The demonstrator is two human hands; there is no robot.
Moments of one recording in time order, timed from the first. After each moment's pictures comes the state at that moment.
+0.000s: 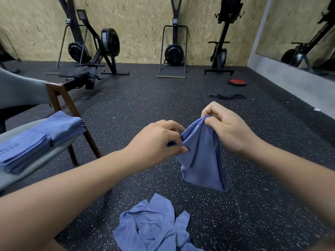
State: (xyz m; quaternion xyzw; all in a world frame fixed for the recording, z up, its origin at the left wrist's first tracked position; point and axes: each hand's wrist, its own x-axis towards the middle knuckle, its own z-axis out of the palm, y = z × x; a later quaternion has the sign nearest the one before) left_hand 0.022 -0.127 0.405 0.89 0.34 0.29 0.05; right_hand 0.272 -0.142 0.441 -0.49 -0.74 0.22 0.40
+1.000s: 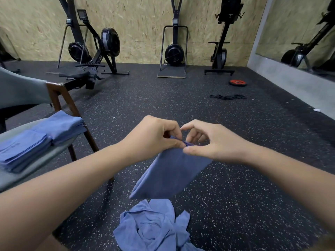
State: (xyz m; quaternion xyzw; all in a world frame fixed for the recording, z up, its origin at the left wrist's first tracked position) left_hand 0.016 -0.130 0.427 0.86 0.38 0.31 0.16; right_hand 0.260 -0.150 0.431 -0.46 -0.82 0.25 0.22
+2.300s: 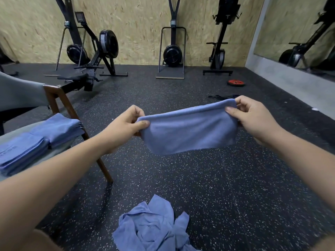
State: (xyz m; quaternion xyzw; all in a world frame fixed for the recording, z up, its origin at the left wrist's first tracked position) left_hand -0.043 -0.073 0.405 0.70 0.45 0.40 0.39; right_hand 0.354 -0.090 0.427 -0.52 -0.63 0.28 0.50
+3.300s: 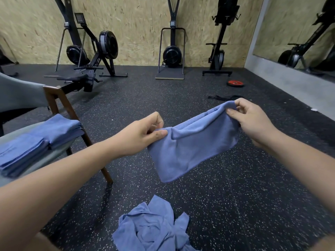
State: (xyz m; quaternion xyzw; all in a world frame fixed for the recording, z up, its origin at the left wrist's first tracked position) left_hand -0.016 -0.100 0.415 0.84 0.40 0.27 0.26; right_hand 0.356 -0.084 0.418 -0.55 -0.63 0.24 0.50
